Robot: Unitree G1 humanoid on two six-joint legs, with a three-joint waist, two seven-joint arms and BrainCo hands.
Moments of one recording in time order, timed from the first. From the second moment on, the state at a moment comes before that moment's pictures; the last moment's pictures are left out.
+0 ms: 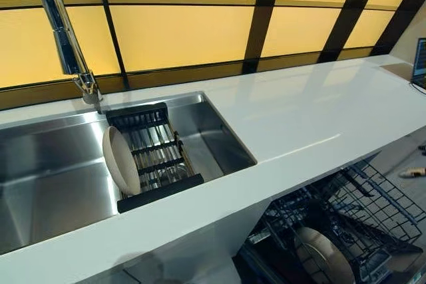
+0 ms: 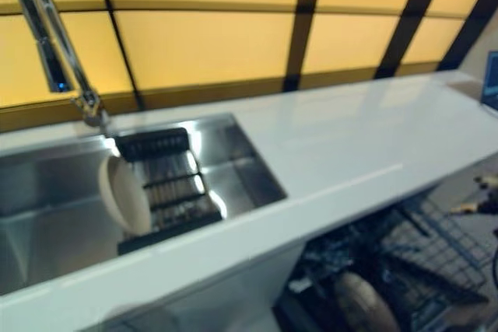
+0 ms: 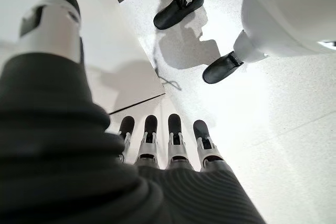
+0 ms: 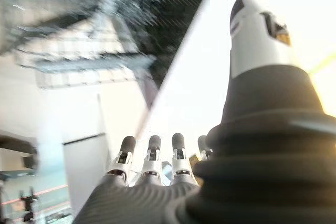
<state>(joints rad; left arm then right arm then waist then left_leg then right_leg) -0.04 0.30 -0.21 1.20 -0.21 0.07 -0.03 -0.18 -1.28 -0.12 0.37 0.20 0.40 0.26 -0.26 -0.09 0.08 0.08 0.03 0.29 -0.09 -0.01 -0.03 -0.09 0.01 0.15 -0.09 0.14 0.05</state>
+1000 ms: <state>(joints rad) -0.05 0.30 -0.24 1.21 -0.21 0.06 -0.04 -0.95 -1.34 0.51 0.33 0.04 0.25 0.13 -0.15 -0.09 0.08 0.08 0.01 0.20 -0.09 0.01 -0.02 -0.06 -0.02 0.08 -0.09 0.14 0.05</state>
